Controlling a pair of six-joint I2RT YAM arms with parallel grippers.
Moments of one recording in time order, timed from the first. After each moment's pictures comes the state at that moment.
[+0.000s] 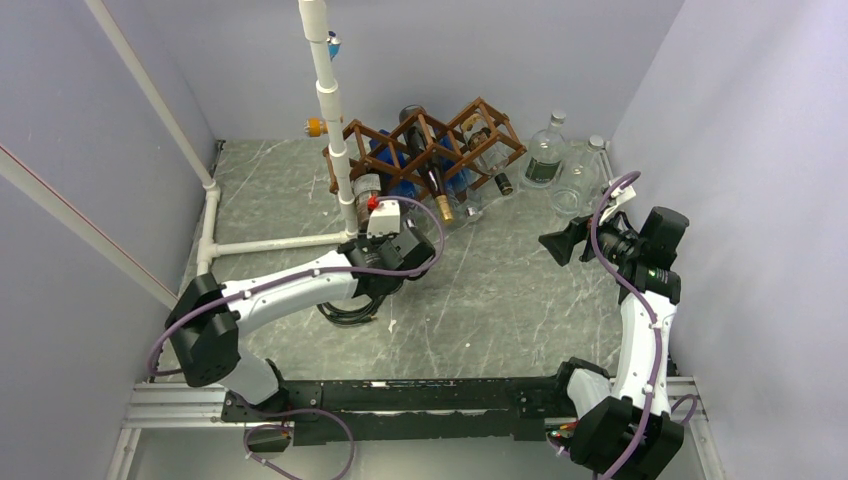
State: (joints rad) left arm -0.97 1.52 1.17 -0.70 -0.85 -0.86; right arm -0.42 0.91 0.81 -0.41 -0.99 -0.23
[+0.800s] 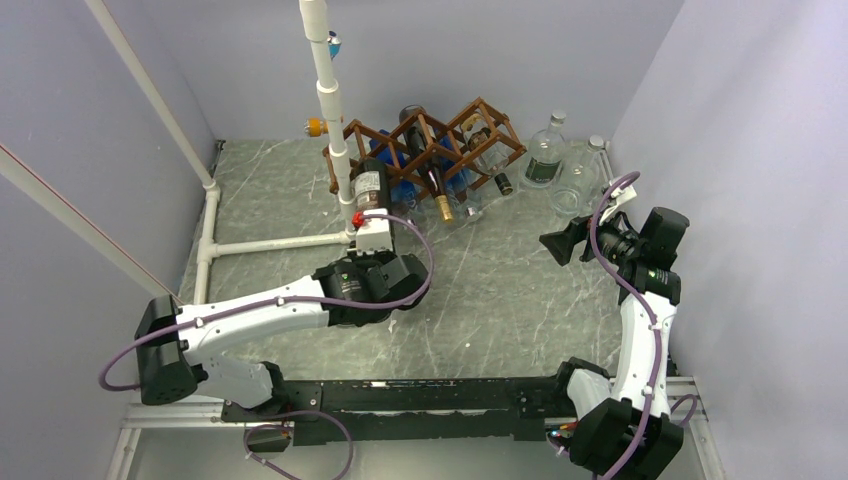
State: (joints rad) left arm -1.16 1.33 1.13 -0.79 -0.97 -1.02; right arm -0.41 0.91 0.81 -0.41 -0.98 -0.23
